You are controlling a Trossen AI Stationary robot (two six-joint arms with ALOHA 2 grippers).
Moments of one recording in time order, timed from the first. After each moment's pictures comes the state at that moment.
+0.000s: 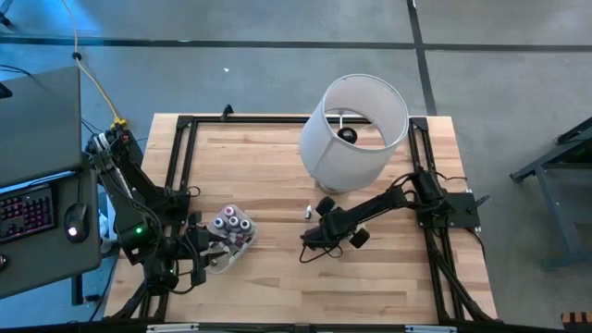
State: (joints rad) left arm -1.05 1.20 1.02 -0.89 -0.87 -1.05; right arm 0.29 2.12 1.41 -1.14 0.32 -0.43
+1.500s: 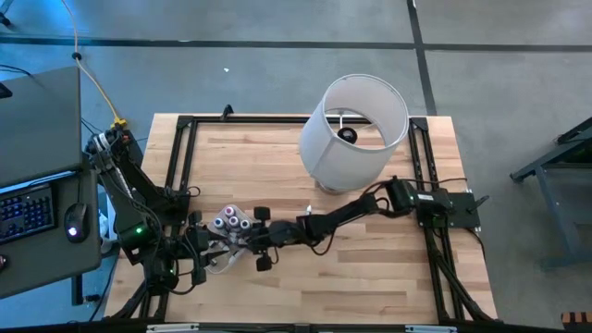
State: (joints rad) left arm -1.05 1.20 1.02 -0.88 -0.90 -1.02; right arm 0.23 2.37 1.63 0.48 0.17 -0.07
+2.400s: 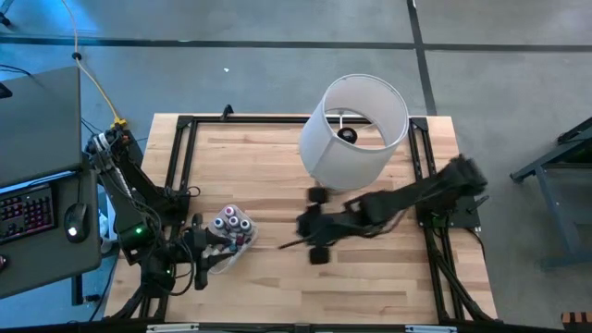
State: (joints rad) left arm -1.05 1.20 1.02 -0.69 -1.01 -0.99; right arm 0.36 1.76 1.63 -0.67 0.37 0.13
